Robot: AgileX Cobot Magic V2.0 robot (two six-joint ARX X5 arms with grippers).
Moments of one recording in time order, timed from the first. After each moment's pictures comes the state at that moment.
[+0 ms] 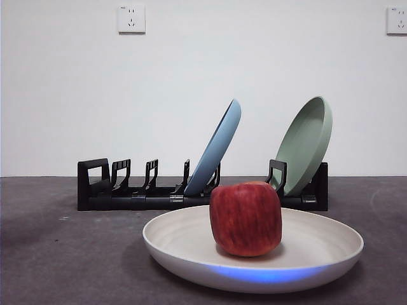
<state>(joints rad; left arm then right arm) -0.29 0.43 0.48 -0.46 0.14 -0.08 0.33 0.46 0.54 -0.43 0.01 0.17</state>
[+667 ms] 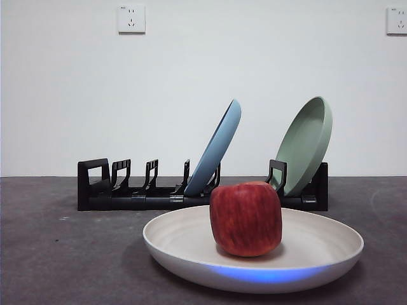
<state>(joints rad) 0.00 0.10 0.14 -0.20 0.09 0.11 0.33 0.46 0.54 -0.44 0.01 0.17</state>
